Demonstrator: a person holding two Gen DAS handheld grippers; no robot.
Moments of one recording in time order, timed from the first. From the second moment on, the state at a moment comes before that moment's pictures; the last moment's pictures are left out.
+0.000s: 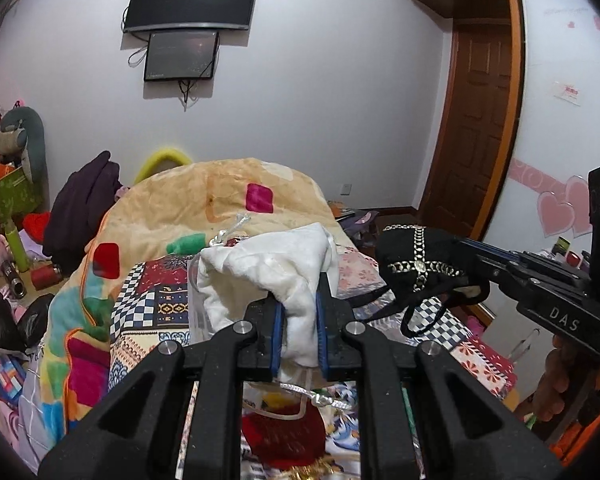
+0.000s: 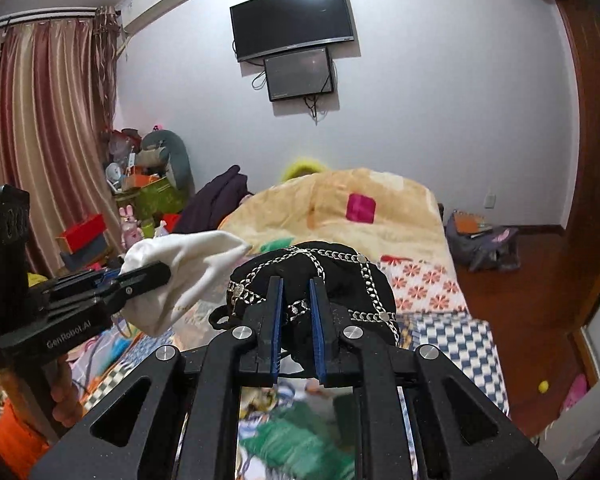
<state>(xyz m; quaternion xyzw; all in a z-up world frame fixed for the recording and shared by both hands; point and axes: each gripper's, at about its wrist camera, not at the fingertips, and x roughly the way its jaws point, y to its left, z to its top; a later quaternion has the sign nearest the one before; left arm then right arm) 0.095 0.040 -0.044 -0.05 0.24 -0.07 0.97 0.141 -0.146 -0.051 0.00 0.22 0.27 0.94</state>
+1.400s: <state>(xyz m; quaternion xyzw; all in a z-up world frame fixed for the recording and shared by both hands) 0.146 0.036 -0.093 -0.05 0.35 -0.05 0.93 0.179 -0.141 -0.091 -0.05 0.32 0.25 0.92</state>
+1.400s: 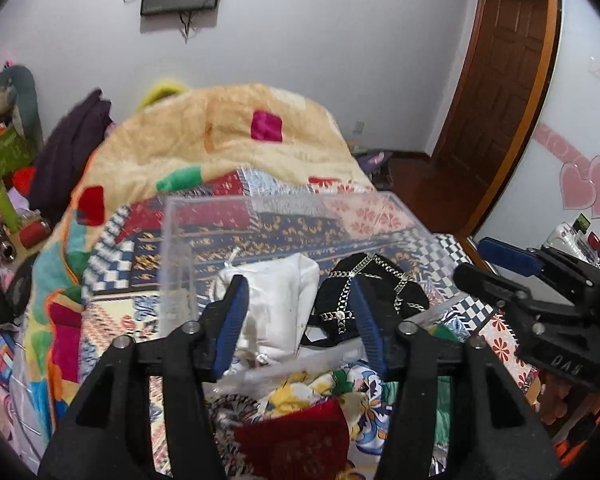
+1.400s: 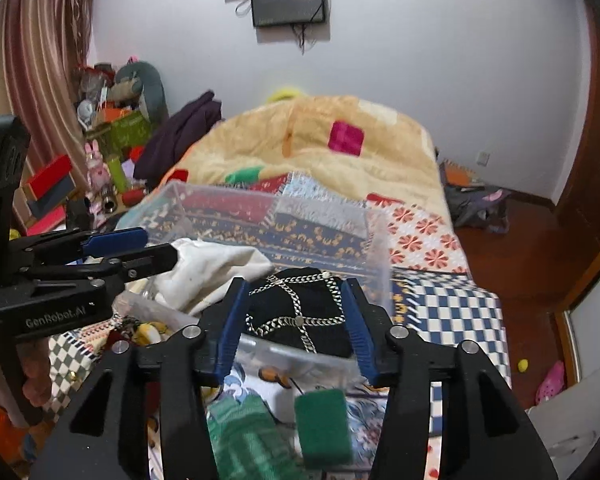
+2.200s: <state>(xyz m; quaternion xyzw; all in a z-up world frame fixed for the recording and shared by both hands) 0.065 0.028 -0.141 -0.05 0.36 -0.04 0.93 0.120 -0.143 -0.141 -0.05 0.36 0.26 0.90</state>
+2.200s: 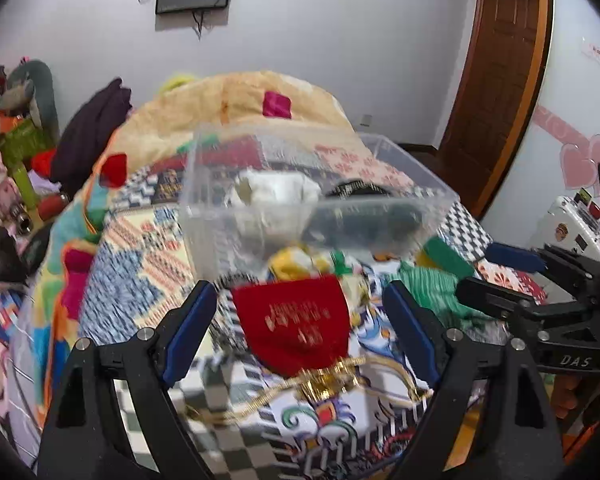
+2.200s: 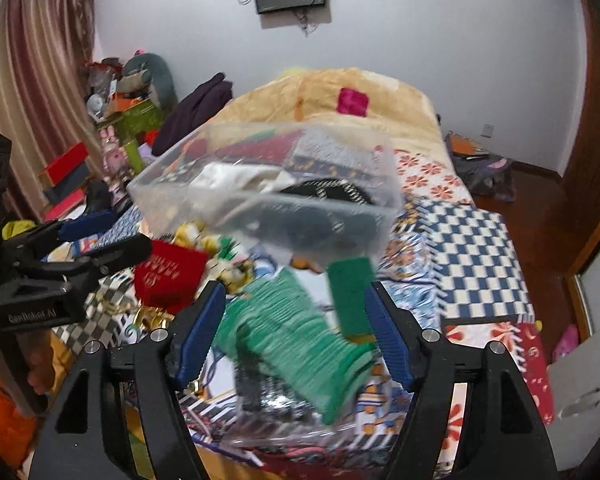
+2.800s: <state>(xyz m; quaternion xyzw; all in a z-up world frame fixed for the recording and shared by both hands) 0.066 0.018 -0.169 -0.04 0.39 -0.06 0.92 0.117 -0.134 -0.162 -0.06 0.39 0.30 0.87</state>
